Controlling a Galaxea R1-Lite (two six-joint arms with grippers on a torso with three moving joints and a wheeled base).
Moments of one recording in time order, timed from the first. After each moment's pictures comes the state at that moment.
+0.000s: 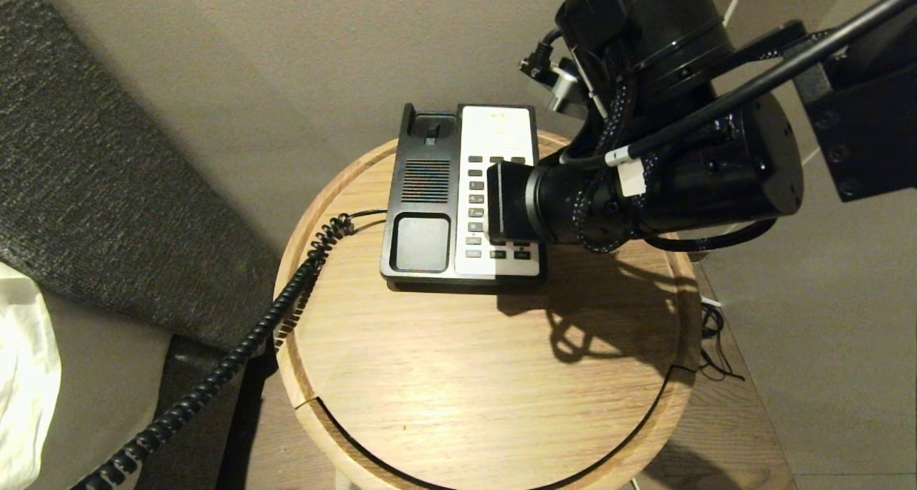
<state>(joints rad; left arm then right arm) -0.99 0.56 -1.04 0.40 0.13 -0.57 0.86 1.85 -1.78 0.57 -0.21 0.52</state>
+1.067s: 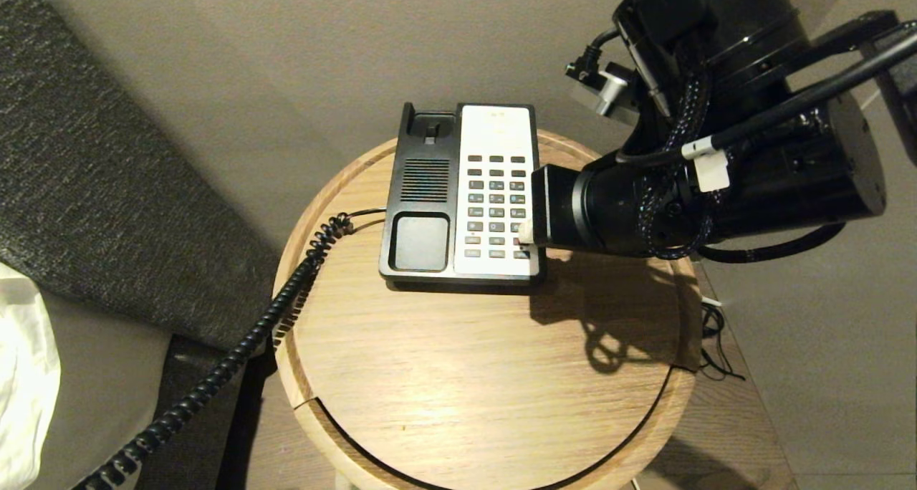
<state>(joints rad) -0.99 0.55 -1.02 0.40 0.13 -0.57 0.87 1.75 -1.69 0.59 -0.21 0.57</state>
